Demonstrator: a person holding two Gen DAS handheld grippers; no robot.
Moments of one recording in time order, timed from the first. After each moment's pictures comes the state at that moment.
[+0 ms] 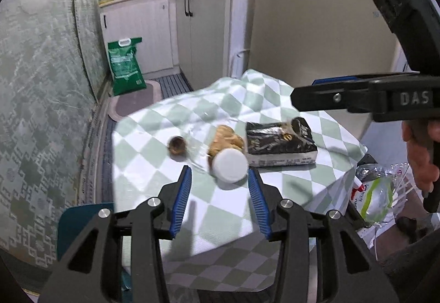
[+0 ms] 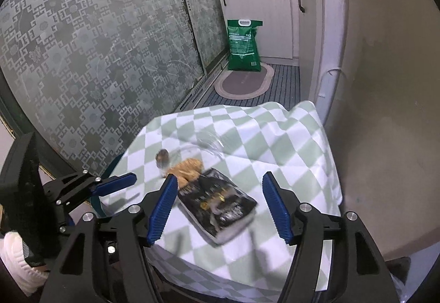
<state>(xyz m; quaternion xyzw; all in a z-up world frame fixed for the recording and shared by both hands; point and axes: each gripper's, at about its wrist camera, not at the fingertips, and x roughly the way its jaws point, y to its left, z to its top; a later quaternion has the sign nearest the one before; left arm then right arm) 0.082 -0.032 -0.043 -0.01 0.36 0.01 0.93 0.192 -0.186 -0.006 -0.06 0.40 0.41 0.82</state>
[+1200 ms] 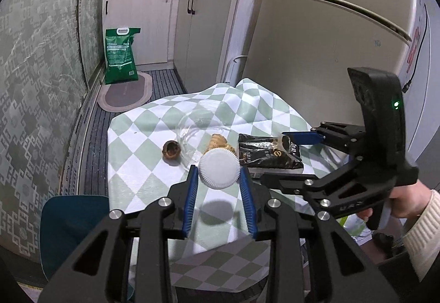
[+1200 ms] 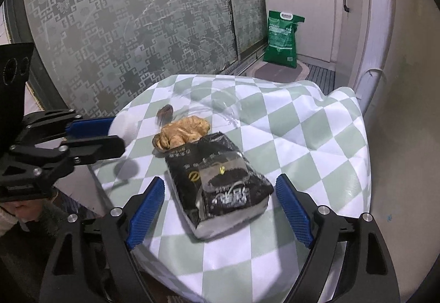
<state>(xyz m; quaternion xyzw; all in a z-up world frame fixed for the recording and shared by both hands) 0.081 -0.017 -0.028 -0.08 0.35 -0.02 0.93 0.194 -0.171 -0.064 -0.13 0.38 0.50 0.77</state>
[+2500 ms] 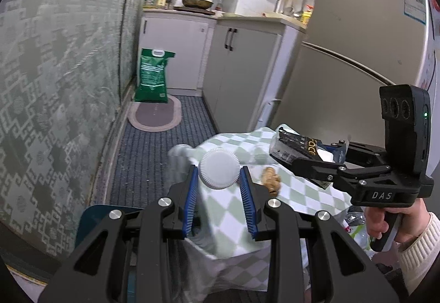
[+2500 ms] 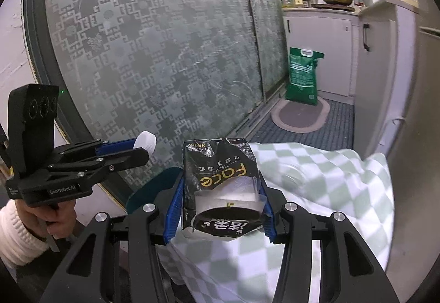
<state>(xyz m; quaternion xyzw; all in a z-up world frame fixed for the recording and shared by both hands) 0.023 0.069 0.022 -0.12 0.28 0.05 0.95 0.154 -0.118 0.011 -0.07 0.32 0.54 0.77</state>
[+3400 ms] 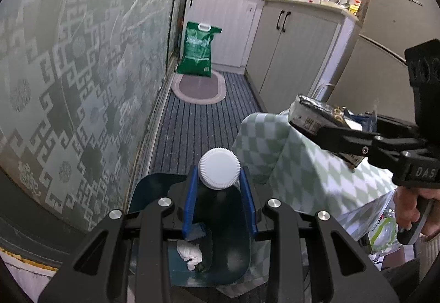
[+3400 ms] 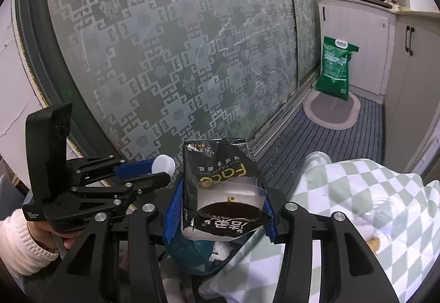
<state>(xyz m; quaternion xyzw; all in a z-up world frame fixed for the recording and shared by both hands) -0.017 0.163 -0.025 -0.14 0.34 0.12 0.92 0.110 0.009 0.004 -0.11 0.35 0.58 0.73</state>
